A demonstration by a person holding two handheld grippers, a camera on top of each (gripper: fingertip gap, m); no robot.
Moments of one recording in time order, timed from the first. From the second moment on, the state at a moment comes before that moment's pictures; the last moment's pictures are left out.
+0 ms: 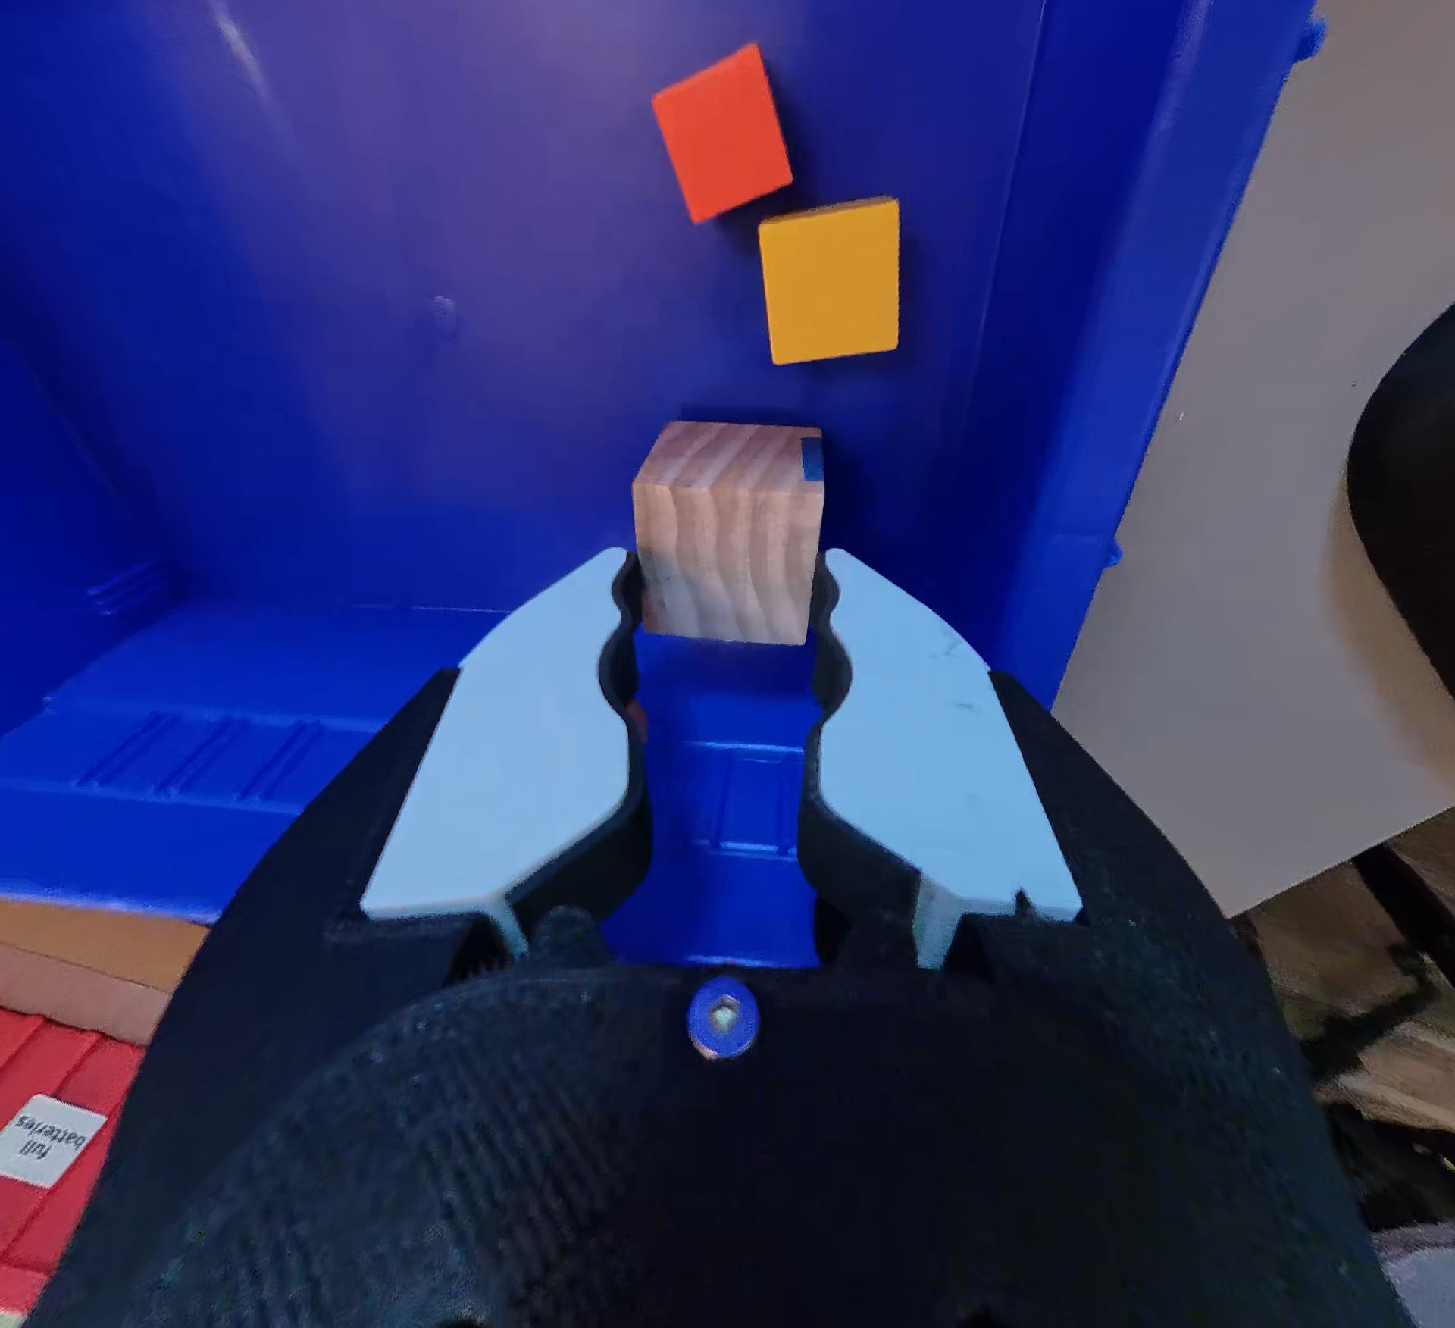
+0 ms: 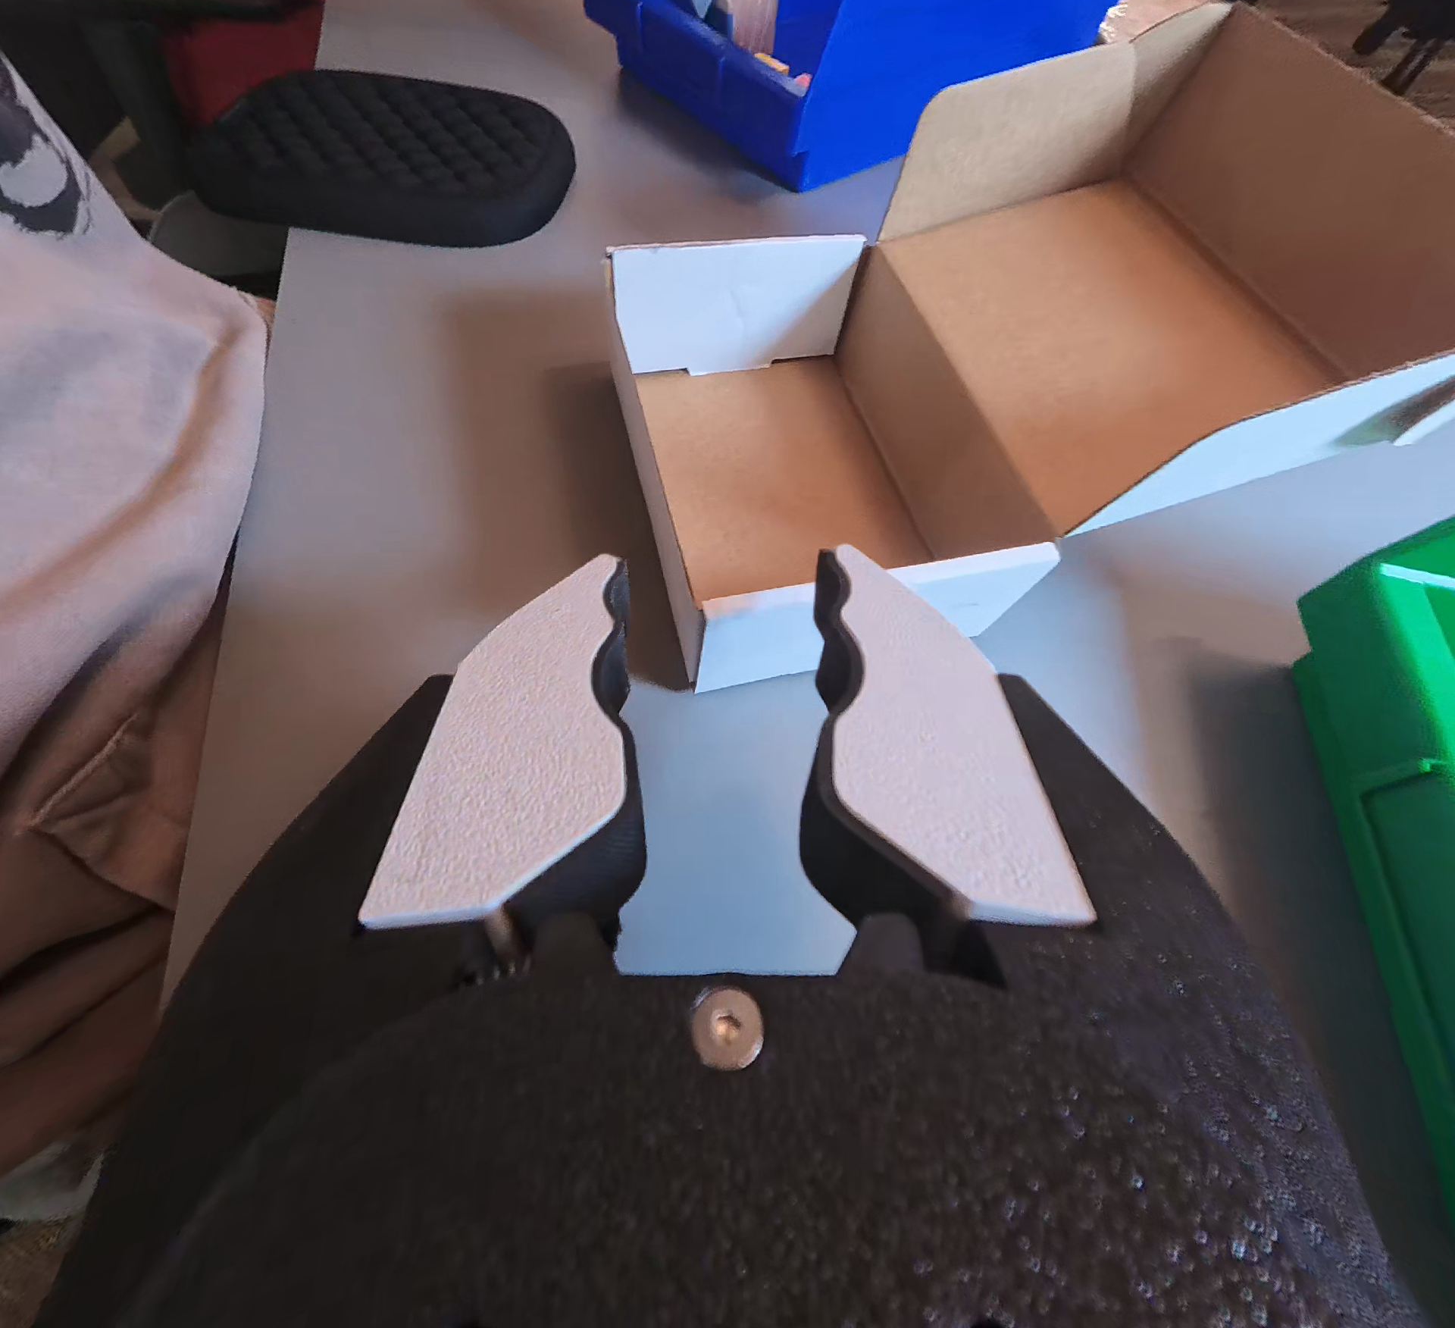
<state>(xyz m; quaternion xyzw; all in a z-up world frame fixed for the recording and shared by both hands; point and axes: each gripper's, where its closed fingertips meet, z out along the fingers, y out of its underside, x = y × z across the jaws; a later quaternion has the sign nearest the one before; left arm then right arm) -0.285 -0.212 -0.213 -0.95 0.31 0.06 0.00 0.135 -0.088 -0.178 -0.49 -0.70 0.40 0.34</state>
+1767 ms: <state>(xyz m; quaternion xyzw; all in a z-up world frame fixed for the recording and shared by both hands) -0.204 -0.102 -0.102 -0.95 0.25 0.05 0.18 0.135 -0.063 -0.162 -0.53 -0.63 0.42 0.39</state>
